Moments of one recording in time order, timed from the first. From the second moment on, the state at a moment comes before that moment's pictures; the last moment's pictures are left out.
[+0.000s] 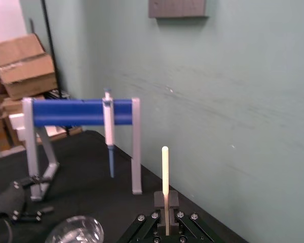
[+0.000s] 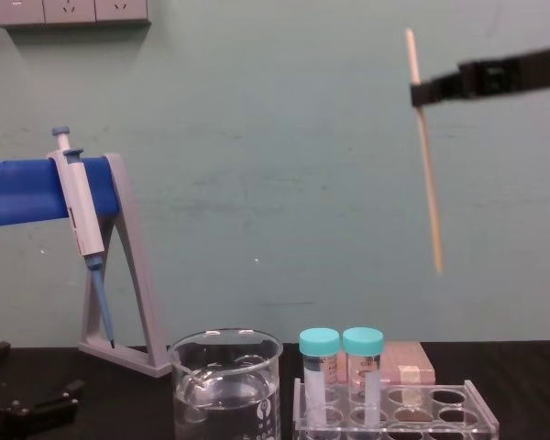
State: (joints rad) left arm -0.20 0.60 0.45 -1.41 -0.25 -0.12 0.03; right arm 0.71 0.60 -0.47 -1.50 0.67 0.39 0.45
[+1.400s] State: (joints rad) left arm -0.20 0.60 0.45 -1.41 -0.25 -0.12 0.03; right arm 0.54 0.58 -0.47 -1.35 0.62 0.10 0.61
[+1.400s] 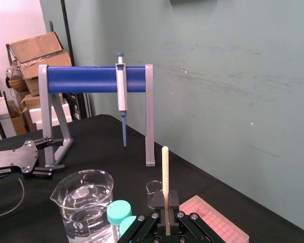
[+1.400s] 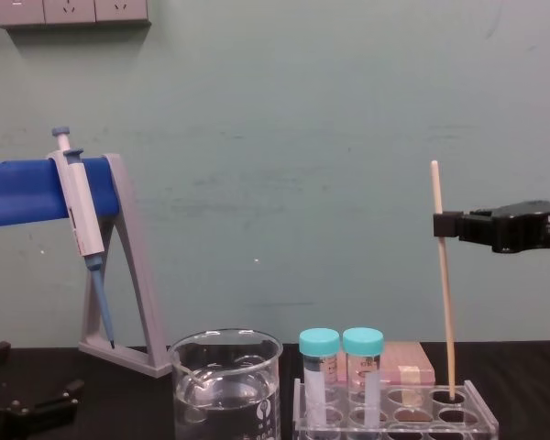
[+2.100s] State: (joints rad) left arm -0.20 0.60 0.45 -1.41 -0.25 -0.12 0.03; right arm 0.56 0.53 -0.47 -1.27 0.60 0.10 0.62
